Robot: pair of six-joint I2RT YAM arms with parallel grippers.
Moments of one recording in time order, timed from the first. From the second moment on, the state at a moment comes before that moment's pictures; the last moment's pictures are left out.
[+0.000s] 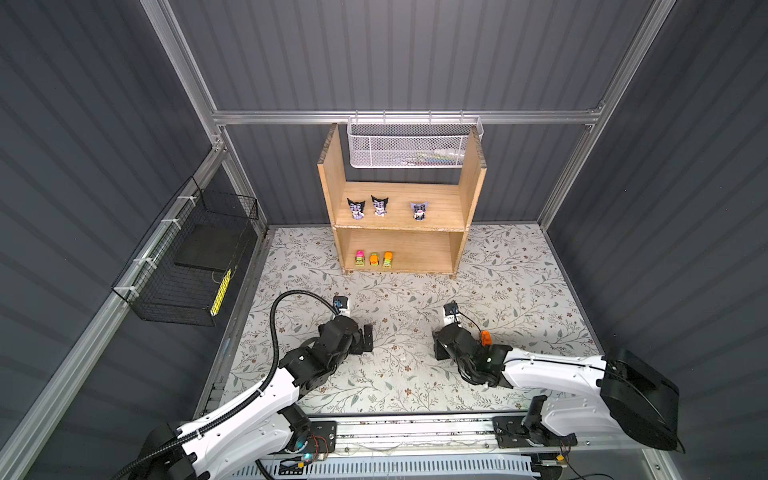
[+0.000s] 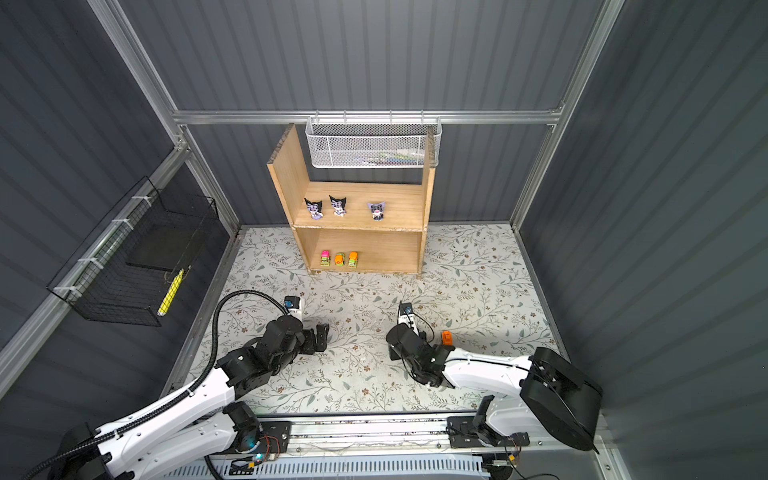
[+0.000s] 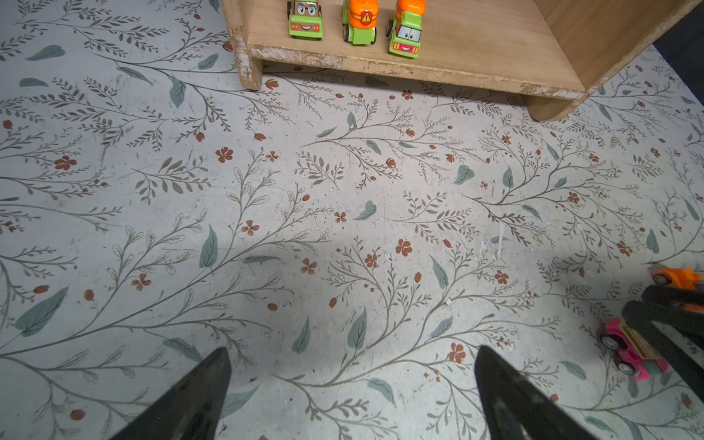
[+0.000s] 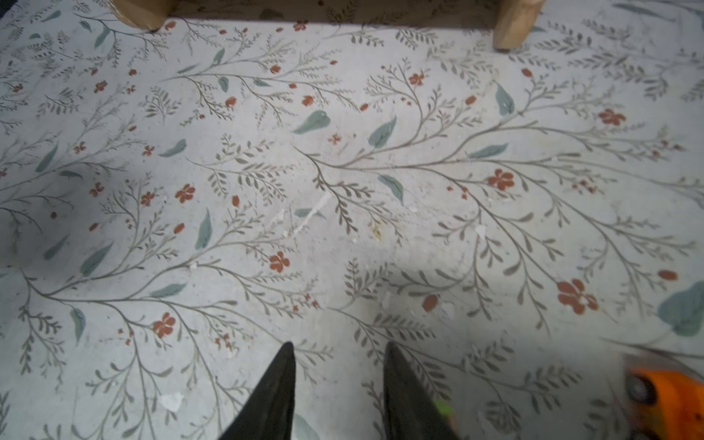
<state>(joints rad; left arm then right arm) -0.79 0.87 0.51 -0.34 -0.36 -0.52 0.97 1.33 0.55 0.01 0.46 0.60</state>
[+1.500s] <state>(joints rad) -0.79 0.98 0.48 -0.27 -0.35 -0.54 0.98 1.20 0.19 0.22 0.43 0.63</state>
